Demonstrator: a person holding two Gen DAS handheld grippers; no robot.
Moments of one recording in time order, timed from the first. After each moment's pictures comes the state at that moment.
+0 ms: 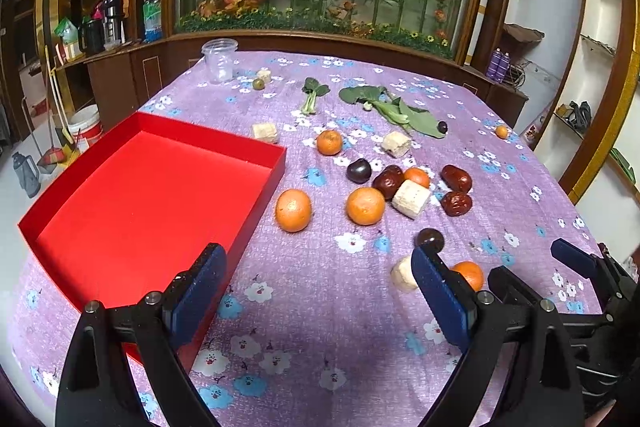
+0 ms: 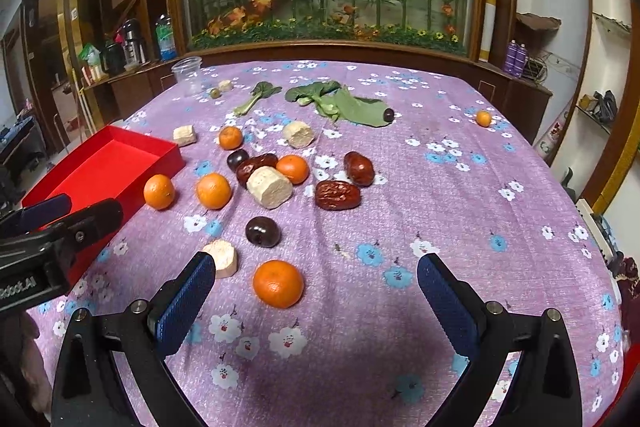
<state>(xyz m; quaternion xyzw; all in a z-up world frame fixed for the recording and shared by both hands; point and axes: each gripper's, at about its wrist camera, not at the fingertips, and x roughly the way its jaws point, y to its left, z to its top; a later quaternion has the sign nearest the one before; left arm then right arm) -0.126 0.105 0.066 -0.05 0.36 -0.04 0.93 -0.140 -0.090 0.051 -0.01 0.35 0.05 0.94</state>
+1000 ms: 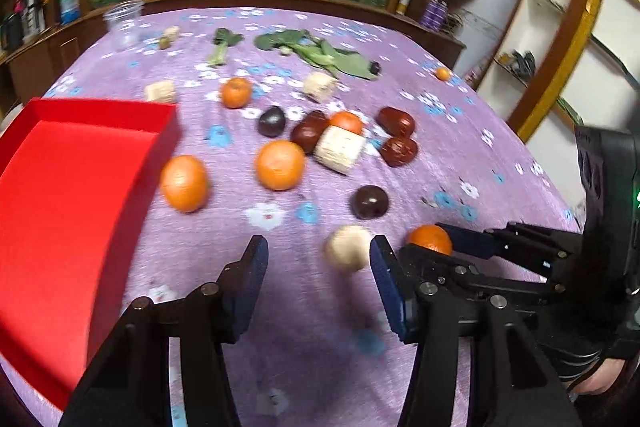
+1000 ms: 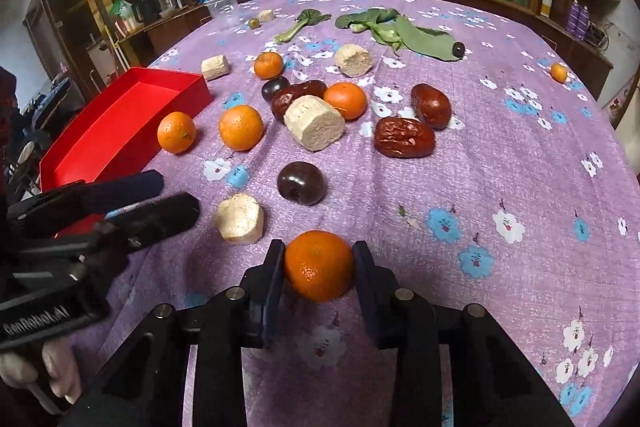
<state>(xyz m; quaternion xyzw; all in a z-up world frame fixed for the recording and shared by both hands) -0.092 0.062 0.029 -0.02 0.42 -0.19 0.88 -0.097 -0.089 0.012 0.01 0.45 0.14 0.88</state>
